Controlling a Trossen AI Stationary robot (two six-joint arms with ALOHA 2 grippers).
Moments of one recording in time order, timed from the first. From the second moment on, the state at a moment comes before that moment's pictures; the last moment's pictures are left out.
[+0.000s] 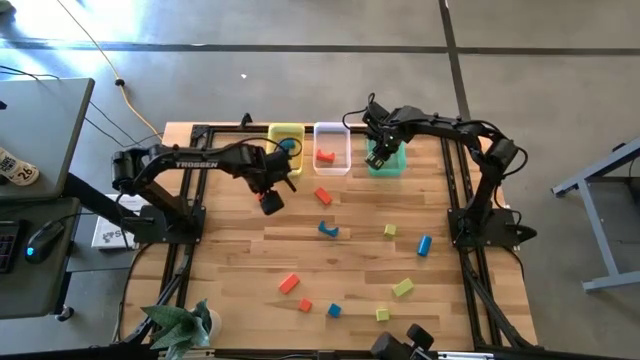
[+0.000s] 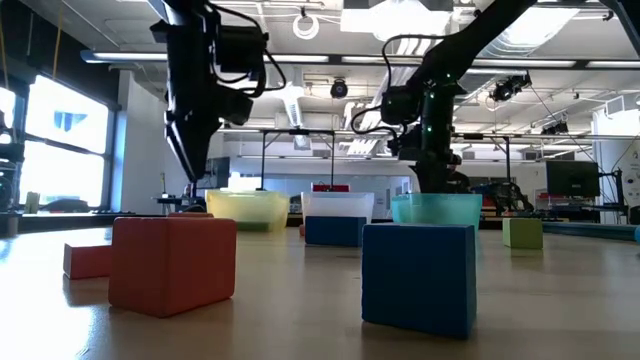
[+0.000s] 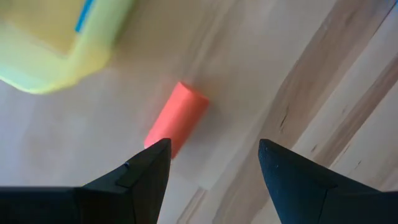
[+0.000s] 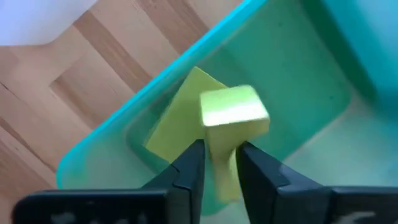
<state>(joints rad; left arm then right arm) 0.42 1.54 1.04 -0.94 -0.01 -0.20 -0.69 1.81 1.28 -0.84 0.07 -0.03</state>
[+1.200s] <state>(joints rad) 0.37 1.70 0.96 -0.83 -0.15 0.19 -0.69 1.81 1.57 -0.95 0.04 -0.11</state>
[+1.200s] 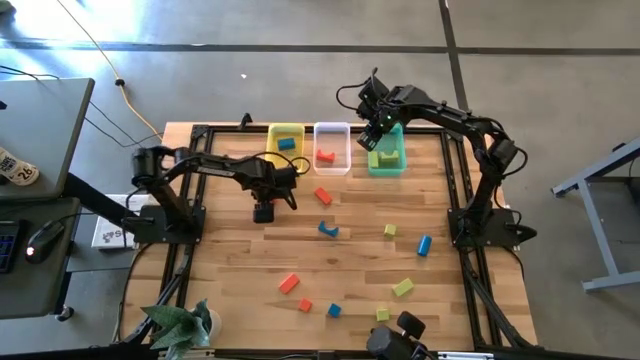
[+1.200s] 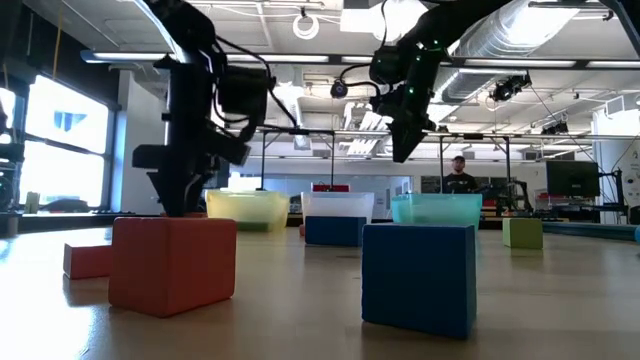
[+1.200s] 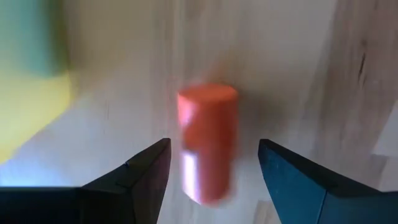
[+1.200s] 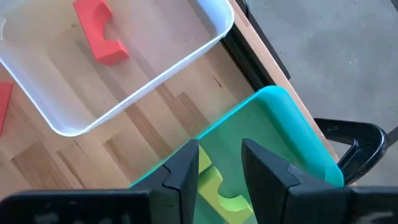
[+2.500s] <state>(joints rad) 0.46 1.73 1.30 -0.44 -0.10 0.20 -0.69 1.81 1.57 -0.98 0.01 0.03</state>
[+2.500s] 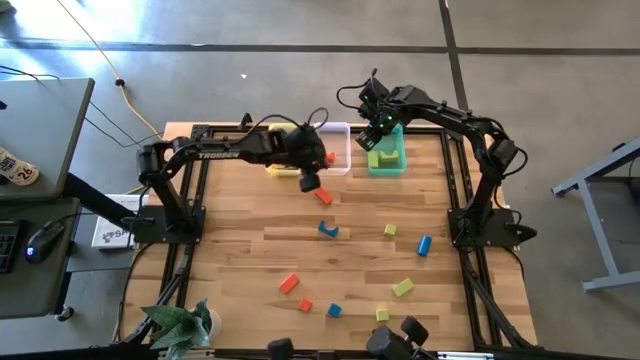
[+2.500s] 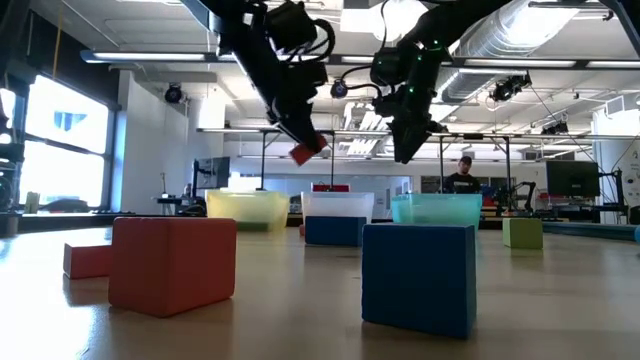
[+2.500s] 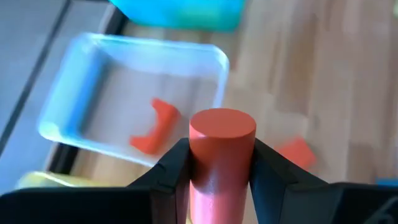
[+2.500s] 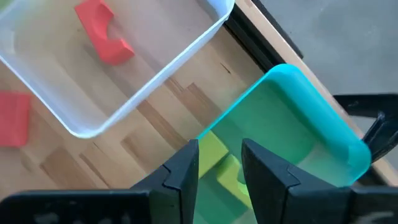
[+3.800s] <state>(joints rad) 0.60 1.94 1.30 -0.15 0.02 0.13 -0.49 1.81 1.57 -0.99 0.05 0.61</state>
